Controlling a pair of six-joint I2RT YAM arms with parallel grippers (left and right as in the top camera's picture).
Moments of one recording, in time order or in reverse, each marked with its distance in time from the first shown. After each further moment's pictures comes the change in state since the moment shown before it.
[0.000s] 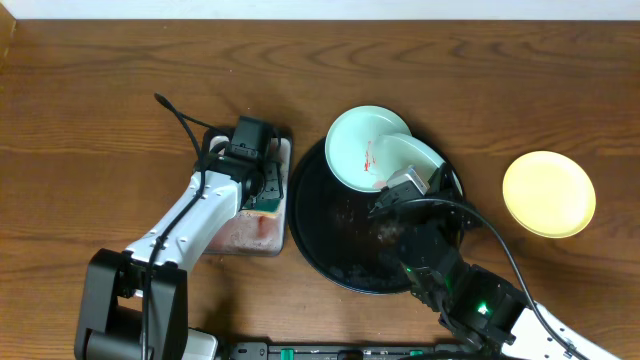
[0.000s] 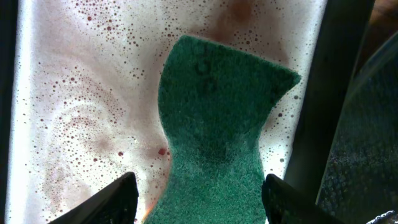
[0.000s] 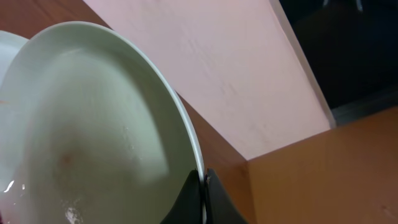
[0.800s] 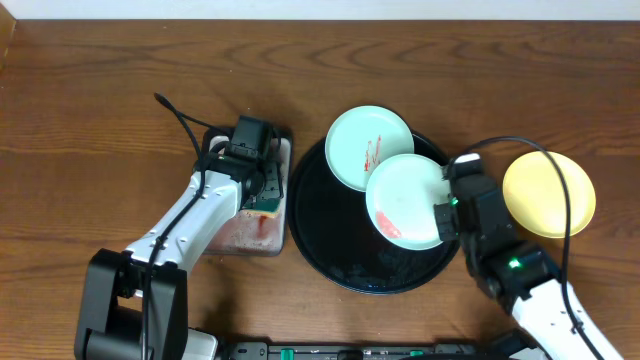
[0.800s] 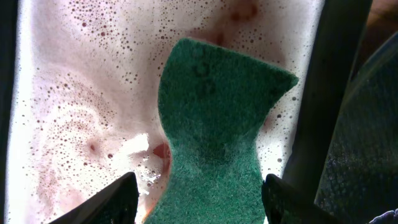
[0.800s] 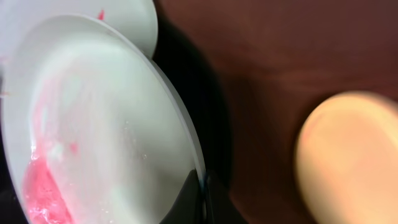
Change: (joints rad) left arm 0.000 0.000 0.003 0.000 0.000 0.000; right arm -0.489 0.037 -0.002 -0.363 -0.750 0.613
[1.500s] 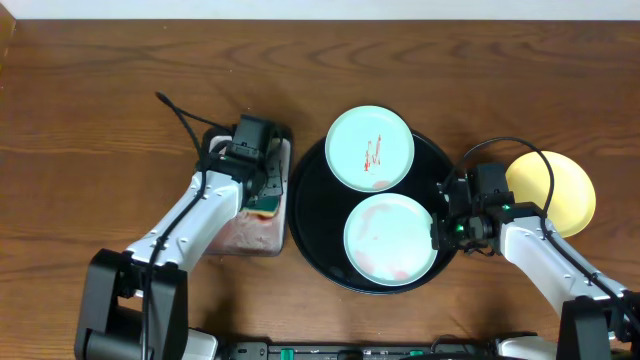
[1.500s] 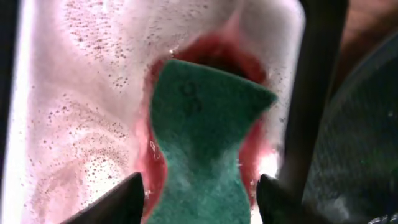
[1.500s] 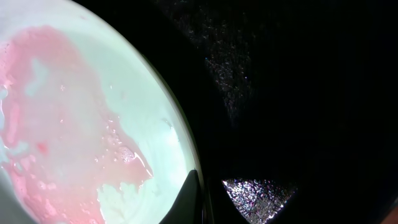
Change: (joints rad) left arm -0.004 0.000 0.000 0.042 0.001 0.003; right arm -0.315 0.452 -0.001 -0.077 -0.656 0.068
